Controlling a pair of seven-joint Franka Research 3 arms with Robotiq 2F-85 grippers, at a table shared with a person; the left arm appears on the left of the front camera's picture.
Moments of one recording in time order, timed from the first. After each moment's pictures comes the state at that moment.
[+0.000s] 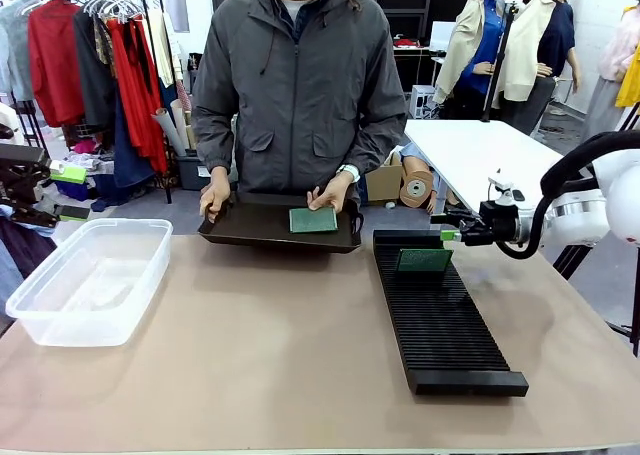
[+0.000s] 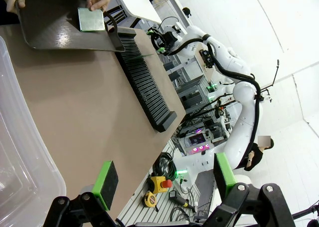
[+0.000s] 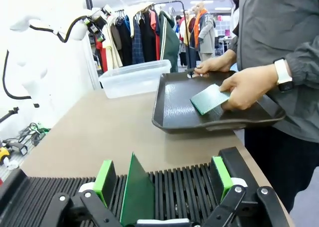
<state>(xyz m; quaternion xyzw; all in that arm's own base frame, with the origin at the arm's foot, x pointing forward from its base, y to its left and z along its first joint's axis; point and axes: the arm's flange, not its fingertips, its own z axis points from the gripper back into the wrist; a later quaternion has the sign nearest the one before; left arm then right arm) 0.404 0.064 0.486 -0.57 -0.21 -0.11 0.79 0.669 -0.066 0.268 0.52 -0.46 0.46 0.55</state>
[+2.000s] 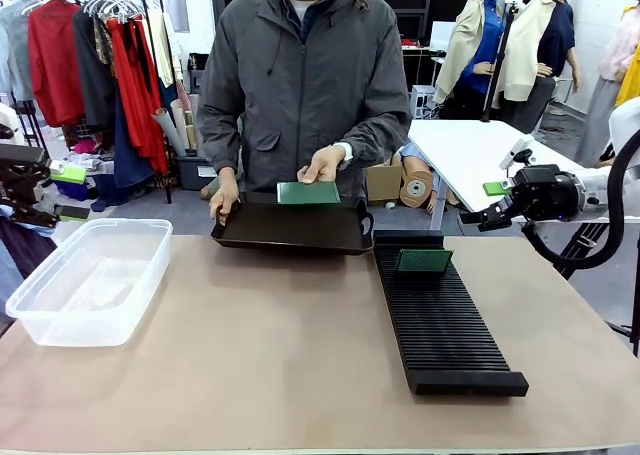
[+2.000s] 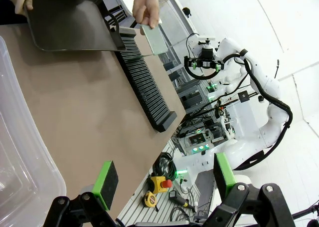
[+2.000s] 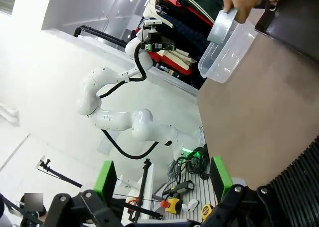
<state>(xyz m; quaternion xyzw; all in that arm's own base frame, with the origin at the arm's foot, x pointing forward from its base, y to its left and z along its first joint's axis) 0.404 0.064 0.486 -0.57 -0.21 -0.11 0.79 0.498 -0.036 0.411 0.70 -0.11 0.24 0.67</state>
